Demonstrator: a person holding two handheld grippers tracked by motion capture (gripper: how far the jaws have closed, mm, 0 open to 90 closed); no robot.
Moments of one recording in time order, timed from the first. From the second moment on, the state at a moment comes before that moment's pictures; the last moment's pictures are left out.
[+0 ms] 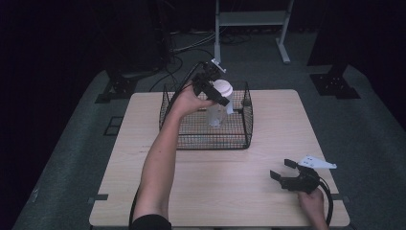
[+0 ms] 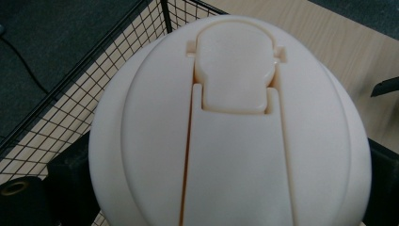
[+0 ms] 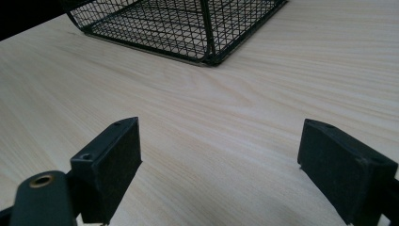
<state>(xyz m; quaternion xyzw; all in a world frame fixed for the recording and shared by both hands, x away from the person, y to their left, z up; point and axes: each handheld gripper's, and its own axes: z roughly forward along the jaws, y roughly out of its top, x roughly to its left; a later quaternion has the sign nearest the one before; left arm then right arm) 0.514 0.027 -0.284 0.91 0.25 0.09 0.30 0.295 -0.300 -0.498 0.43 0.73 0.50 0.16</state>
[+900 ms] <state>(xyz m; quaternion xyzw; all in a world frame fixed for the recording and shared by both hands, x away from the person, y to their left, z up) 0.532 0.027 -0.351 0.90 0.30 0.09 0.30 0.295 -0.300 -0.498 0.43 0.73 0.50 0.15</state>
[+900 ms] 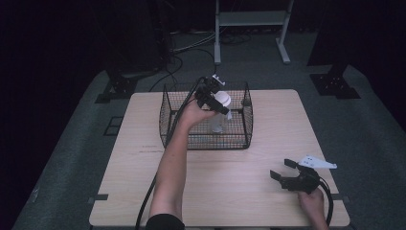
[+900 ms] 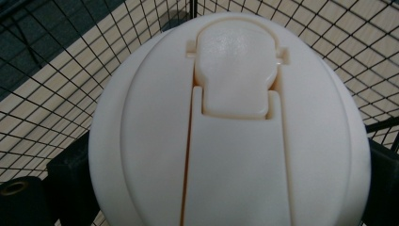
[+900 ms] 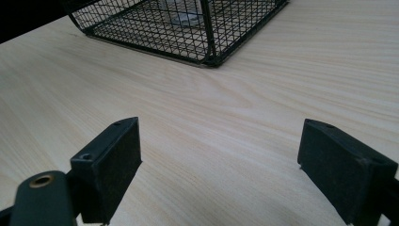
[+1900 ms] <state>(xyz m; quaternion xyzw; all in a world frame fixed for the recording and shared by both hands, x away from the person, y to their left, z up) 0.527 0.026 -0.353 0.90 0.29 0.11 0.30 0.295 -0.303 -0.499 0.43 0.73 0.51 0.15</state>
